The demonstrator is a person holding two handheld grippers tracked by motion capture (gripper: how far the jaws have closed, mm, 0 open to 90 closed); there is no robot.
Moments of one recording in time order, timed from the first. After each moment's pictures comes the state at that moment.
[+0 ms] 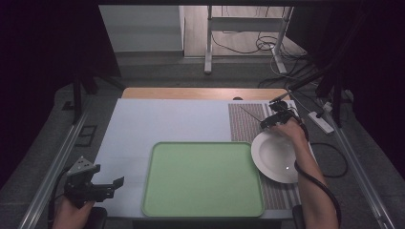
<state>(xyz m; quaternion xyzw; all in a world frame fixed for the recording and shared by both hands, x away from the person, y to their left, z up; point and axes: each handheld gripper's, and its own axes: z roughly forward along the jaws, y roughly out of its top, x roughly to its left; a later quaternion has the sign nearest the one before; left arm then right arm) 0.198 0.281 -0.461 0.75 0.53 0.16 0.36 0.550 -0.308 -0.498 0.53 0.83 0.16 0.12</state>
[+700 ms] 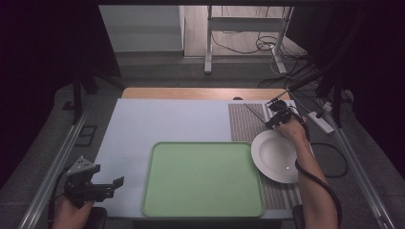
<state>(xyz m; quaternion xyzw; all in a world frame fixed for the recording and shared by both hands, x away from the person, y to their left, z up) 0.198 0.282 -0.461 0.75 0.53 0.16 0.36 0.548 -0.307 -0.489 0.45 0.87 0.16 0.10</state>
